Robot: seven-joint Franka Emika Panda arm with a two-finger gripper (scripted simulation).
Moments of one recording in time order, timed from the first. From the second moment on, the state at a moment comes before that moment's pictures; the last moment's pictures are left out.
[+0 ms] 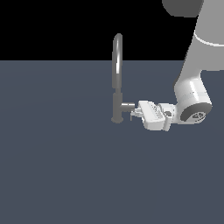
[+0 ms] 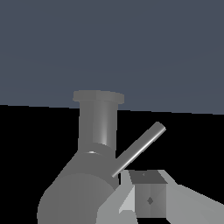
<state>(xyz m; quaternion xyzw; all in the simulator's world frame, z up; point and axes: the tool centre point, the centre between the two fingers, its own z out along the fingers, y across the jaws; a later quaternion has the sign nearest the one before) 0.047 -0.092 0.075 -0.49 0.50 0.48 0.53</state>
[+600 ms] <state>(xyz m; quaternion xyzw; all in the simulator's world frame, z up) 0.068 -0.102 0.047 -0.49 0.52 0.47 0.53</state>
